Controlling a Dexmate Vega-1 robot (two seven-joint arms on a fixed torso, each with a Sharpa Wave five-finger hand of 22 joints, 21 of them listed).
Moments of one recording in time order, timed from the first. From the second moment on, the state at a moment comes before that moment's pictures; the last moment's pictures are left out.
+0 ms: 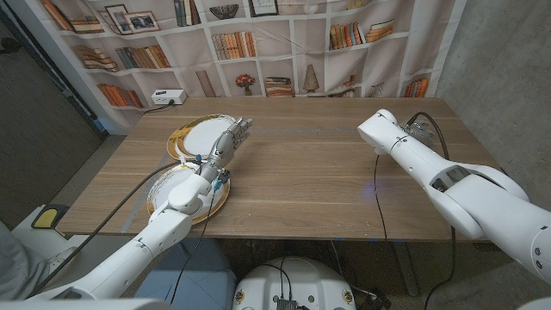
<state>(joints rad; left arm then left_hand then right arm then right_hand) 0.99 0.59 0.42 -1.46 -0.50 -0.43 -0.04 0.15 0.06 0.41 -0.10 0.18 0.23 -0.03 0.19 0.18 0.13 0.01 0.22 0.19 0.00 0.00 0.19 0.17 0.07 0.04 0.19 0.17 -0.33 -0.33 -0.65 -1.10 0.10 -1.28 -0.75 0.50 0.05 0.18 -0.16 0.19 -0.17 0.10 0.20 0.20 0.30 0.15 0.23 0.22 0.00 0.12 0.21 0.20 0.23 0.18 0.19 0.17</state>
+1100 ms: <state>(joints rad) 0.97 0.59 0.42 -1.47 -0.50 -0.41 -0.05 0.15 0.06 0.41 -0.10 0.18 0.23 -0.03 0.19 0.18 0.13 0.01 0.22 0.19 0.00 0.00 0.19 0.17 0.07 0.04 0.19 0.17 -0.36 -0.26 -0.59 -1.01 0.07 -1.17 -0.90 0.67 -0.01 0.20 -0.16 0.20 -0.17 0.11 0.20 0.20 0.45 0.15 0.26 0.20 0.11 0.11 0.23 0.20 0.30 0.16 0.19 0.17</state>
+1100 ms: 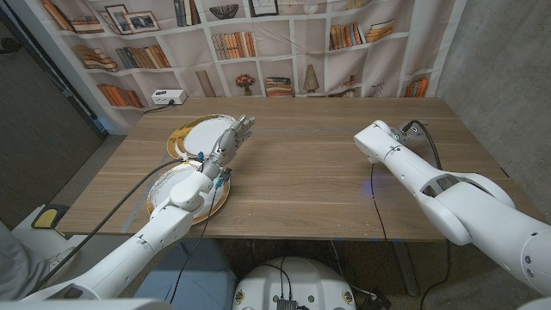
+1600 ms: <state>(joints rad) 0.97 0.59 0.43 -1.47 -0.50 -0.41 -0.05 0.15 0.06 0.41 -0.10 0.18 0.23 -0.03 0.19 0.18 0.13 0.01 0.22 0.19 0.00 0.00 0.19 0.17 0.07 0.04 0.19 0.17 -0.35 -0.23 -0.59 -0.96 0.07 -1.17 -0.94 0.65 0.00 0.21 -0.15 0.20 -0.17 0.11 0.21 0.20 0.49 0.13 0.26 0.20 0.14 0.09 0.24 0.20 0.32 0.15 0.20 0.17</state>
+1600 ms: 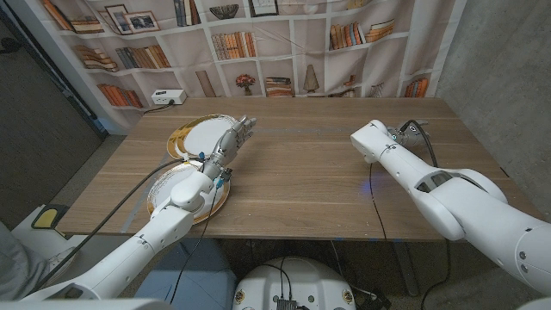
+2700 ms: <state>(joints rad) 0.97 0.59 0.44 -1.48 -0.50 -0.40 -0.06 0.15 0.06 0.40 -0.11 0.18 0.23 -0.03 0.19 0.18 0.14 0.01 0.22 0.19 0.00 0.00 0.19 0.17 0.07 0.04 0.19 0.17 -0.21 -0.14 -0.63 -0.63 0.12 -1.05 -0.98 0.69 0.04 0.22 -0.15 0.20 -0.16 0.12 0.22 0.20 0.49 0.12 0.26 0.20 0.15 0.09 0.24 0.20 0.33 0.15 0.20 0.17</state>
